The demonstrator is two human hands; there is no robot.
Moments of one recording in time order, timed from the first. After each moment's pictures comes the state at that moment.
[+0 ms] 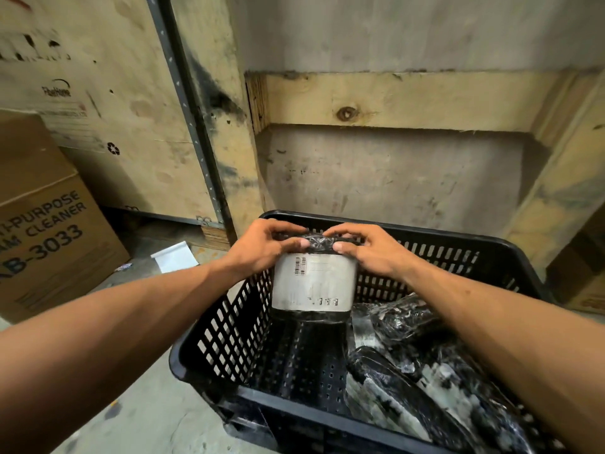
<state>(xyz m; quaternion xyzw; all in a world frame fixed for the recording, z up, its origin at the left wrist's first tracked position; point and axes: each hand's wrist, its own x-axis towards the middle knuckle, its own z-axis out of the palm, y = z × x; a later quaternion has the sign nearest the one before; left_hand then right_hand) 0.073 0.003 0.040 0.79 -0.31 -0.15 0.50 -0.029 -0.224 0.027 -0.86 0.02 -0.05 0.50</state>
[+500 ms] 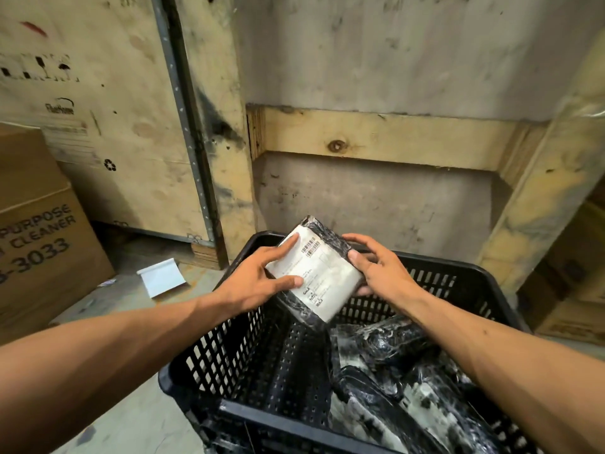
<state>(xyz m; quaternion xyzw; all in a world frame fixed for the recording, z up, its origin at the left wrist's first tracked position) 0.052 0.016 0.028 0.79 -0.34 -0.15 0.49 -0.065 -0.225 0.038 -0.77 0.12 -0.12 0.62</state>
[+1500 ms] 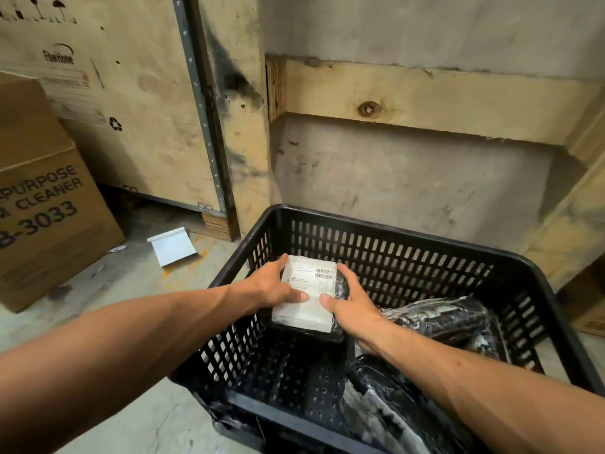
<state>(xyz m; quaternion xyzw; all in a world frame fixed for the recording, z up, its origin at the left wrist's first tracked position) 0.064 0.001 -0.029 0.86 -0.12 -0.30 0.40 -0.045 -0.157 -0.062 -0.73 0.23 0.00 0.65</state>
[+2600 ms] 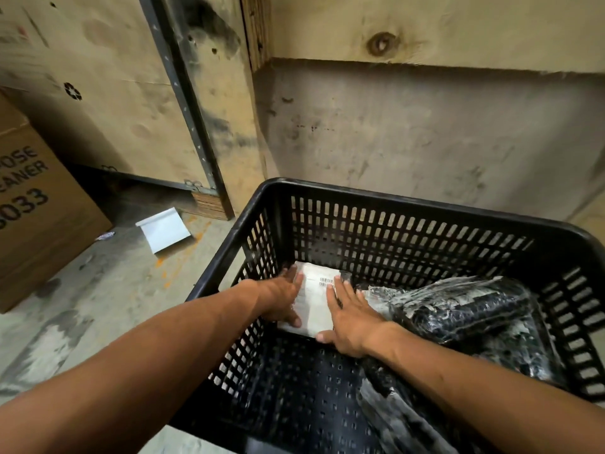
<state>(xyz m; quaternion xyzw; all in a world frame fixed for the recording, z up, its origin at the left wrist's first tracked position) 0.083 -0.014 -0.085 0.86 -0.36 -0.34 -0.11 -0.028 -0.153 -0.106 -0.95 0.06 0.29 0.09</state>
